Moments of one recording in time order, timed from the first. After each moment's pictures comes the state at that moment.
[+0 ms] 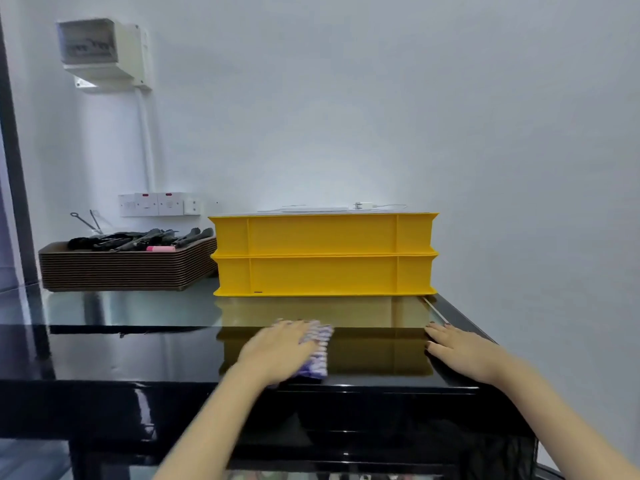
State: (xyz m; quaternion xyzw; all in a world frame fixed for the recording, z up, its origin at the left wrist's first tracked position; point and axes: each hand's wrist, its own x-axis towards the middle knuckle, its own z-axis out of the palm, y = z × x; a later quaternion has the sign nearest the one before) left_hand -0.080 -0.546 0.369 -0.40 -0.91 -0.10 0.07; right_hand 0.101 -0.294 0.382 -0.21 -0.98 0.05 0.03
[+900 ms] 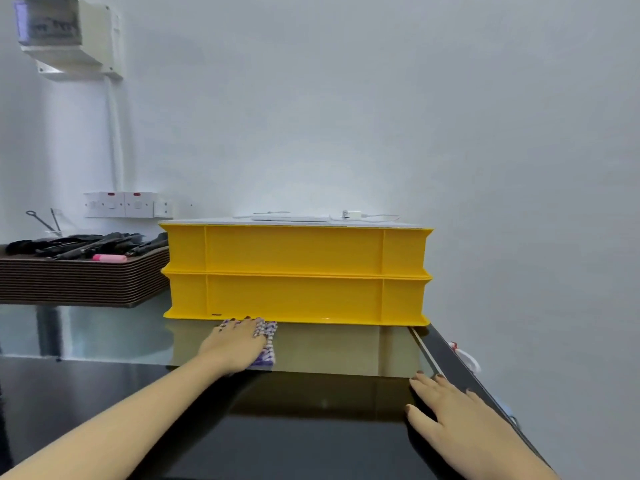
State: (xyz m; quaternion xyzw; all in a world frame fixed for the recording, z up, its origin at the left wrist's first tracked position) left_hand -0.179 -0.485 0.384 -0.28 -0.96 -0.08 0.05; right_hand 0.099 -0.300 0.394 -0.21 -0.97 0.07 0.00
